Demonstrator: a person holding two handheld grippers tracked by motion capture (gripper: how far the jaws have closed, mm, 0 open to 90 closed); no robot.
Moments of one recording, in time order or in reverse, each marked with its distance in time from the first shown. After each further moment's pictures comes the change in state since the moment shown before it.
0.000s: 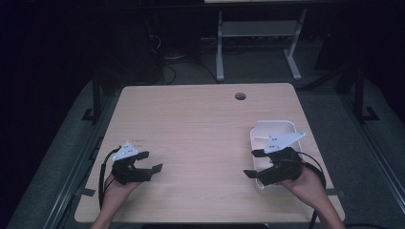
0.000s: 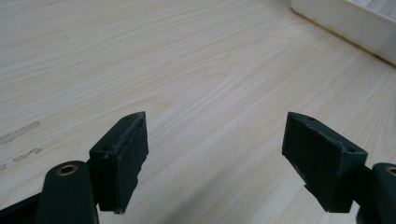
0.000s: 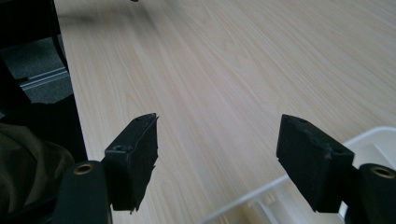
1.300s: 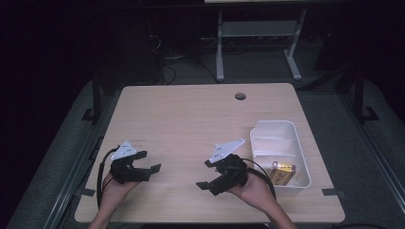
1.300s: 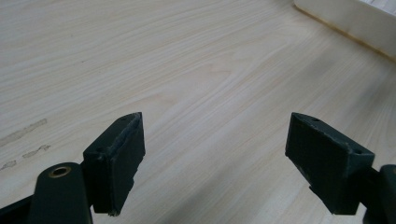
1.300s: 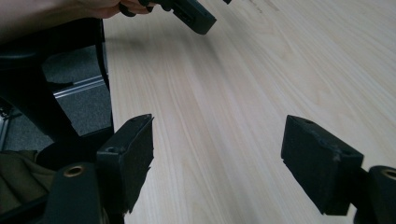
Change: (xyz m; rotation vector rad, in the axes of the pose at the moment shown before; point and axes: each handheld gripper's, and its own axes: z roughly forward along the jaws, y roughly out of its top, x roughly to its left) left arm 0.004 0.000 -0.002 0.010 0.003 0.001; right arm 0.054 0.046 0.100 0.004 0.169 -0.041
